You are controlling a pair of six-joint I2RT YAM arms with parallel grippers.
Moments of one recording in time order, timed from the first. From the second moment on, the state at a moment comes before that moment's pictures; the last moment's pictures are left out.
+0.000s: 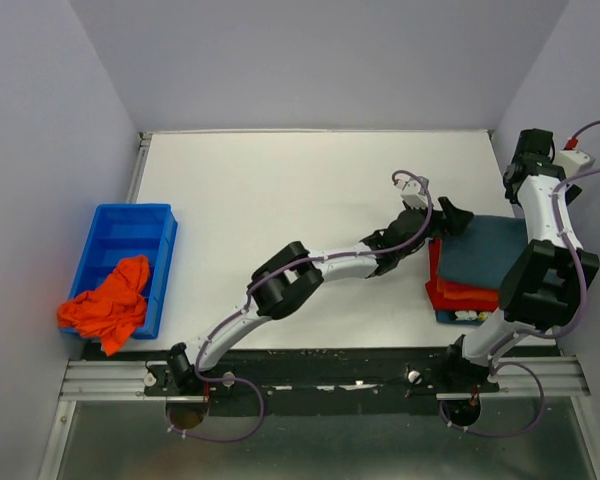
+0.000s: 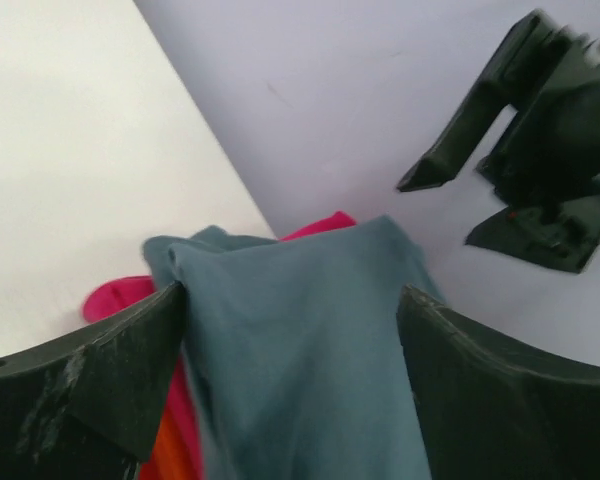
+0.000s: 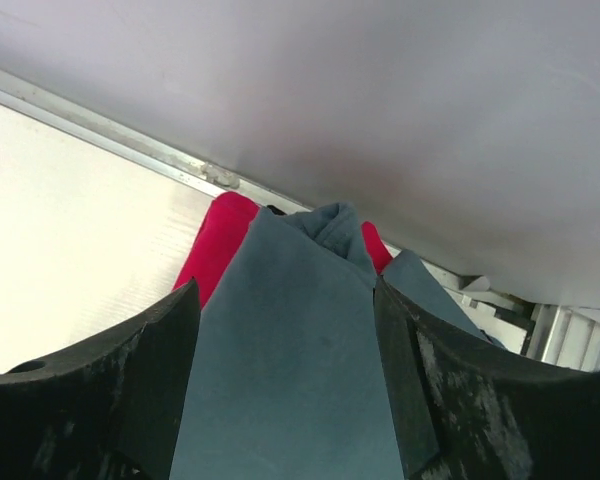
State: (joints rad) left arm -1.07 2.54 2.01 0.61 -0.24 -0.84; right arm -0.31 1.68 1.46 -0.74 0.78 0.50
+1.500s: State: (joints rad) left arm -1.06 2.64 2.10 0.46 0.04 -0.88; right arm -0.44 1.40 1.03 -1.18 0.80 1.13
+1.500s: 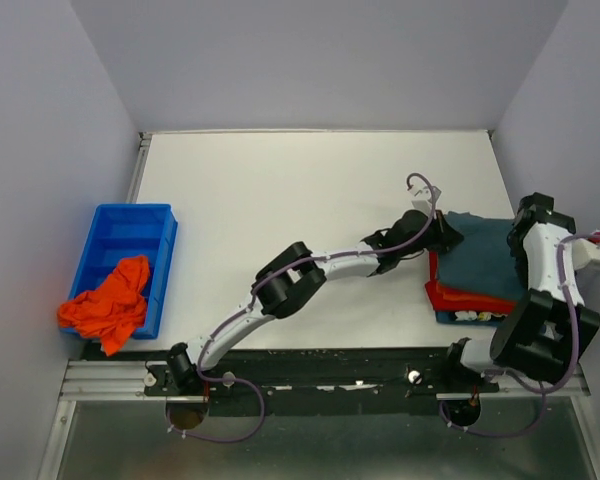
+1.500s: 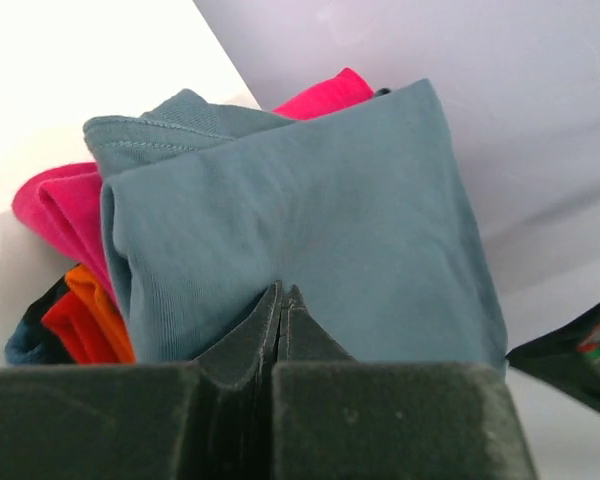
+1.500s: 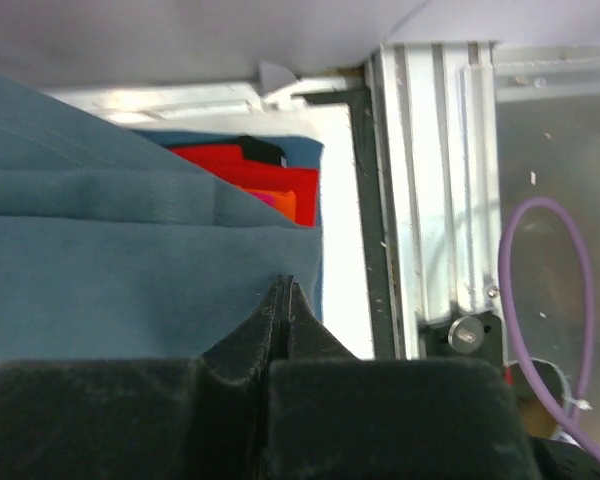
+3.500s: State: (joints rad) left arm -0.79 1.48 0.82 0.31 -0.25 -0.57; right arm 0.33 1.31 1.03 -0.27 0.19 0.52
